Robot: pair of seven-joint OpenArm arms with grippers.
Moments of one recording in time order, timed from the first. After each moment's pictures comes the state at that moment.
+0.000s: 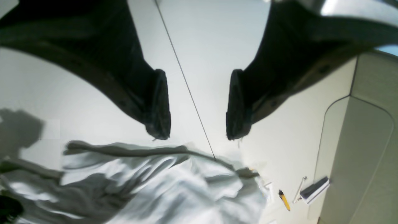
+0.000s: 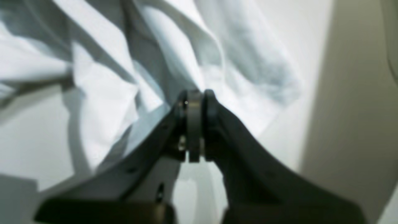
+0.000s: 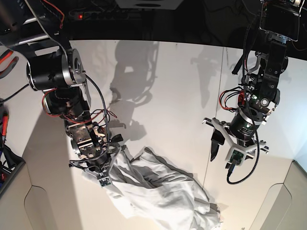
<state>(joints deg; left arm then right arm) 1.1 -21.4 8.2 91.7 -4.2 -6.6 11.3 35.6 -0.3 -7.8 25.8 -14.7 0.8 -13.8</state>
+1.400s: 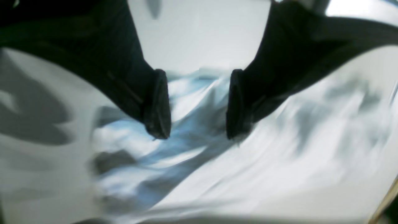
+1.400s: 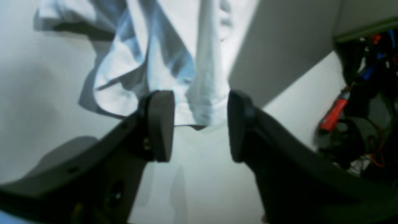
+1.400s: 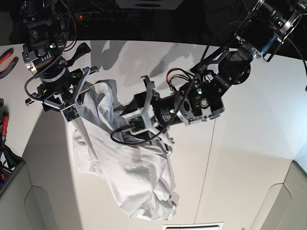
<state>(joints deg) -12.4 -17.8 42.9 91.5 0.9 -27.4 16.1 -15.1 14.6 -8.0 115.4 -9.0 10.3 -54.0</state>
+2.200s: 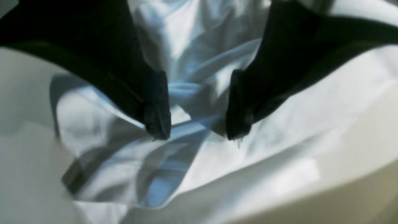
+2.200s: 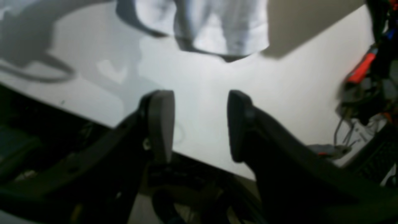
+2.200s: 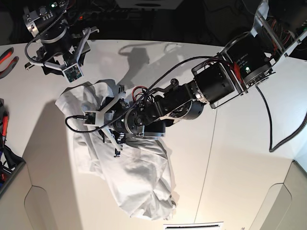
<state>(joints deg) -32.5 -2.3 65.1 56.2 10.0 -22.8 8.2 -31.1 14.6 -7.7 123.6 -13.0 10.9 -55.2</state>
